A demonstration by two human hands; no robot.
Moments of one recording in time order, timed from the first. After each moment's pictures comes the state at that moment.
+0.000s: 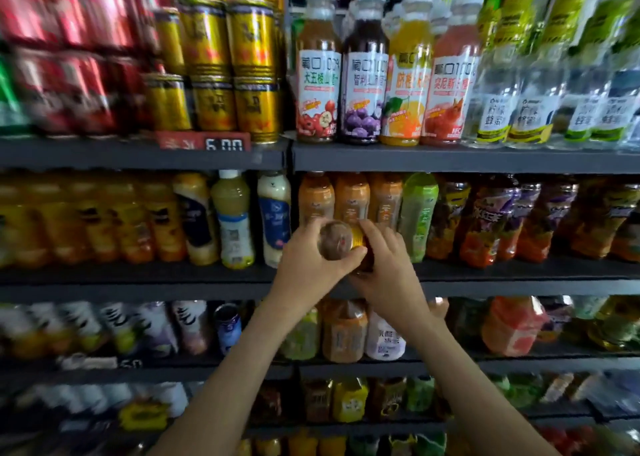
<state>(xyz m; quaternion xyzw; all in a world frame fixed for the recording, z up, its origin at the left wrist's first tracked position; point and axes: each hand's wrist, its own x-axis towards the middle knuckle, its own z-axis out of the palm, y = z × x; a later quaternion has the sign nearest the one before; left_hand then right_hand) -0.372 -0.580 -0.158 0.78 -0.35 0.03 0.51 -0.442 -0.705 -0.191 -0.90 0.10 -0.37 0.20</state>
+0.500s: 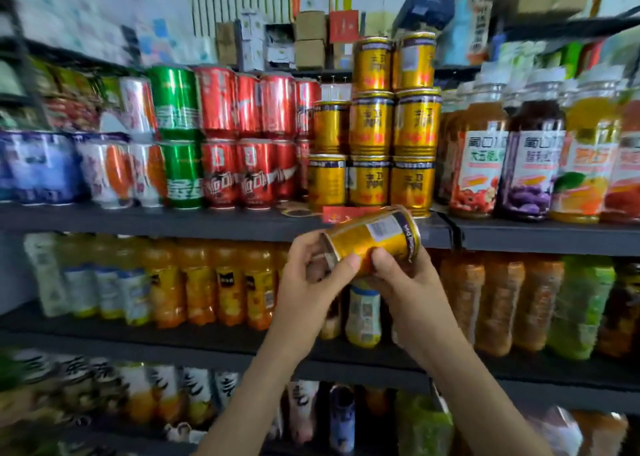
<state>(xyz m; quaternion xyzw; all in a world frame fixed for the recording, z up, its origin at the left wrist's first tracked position) -0.265 -0.418 -0.109 0.58 -0.32 0.03 0.75 -0.323 -0.538 -0.105 -0.60 -0.03 -0.29 0.75</state>
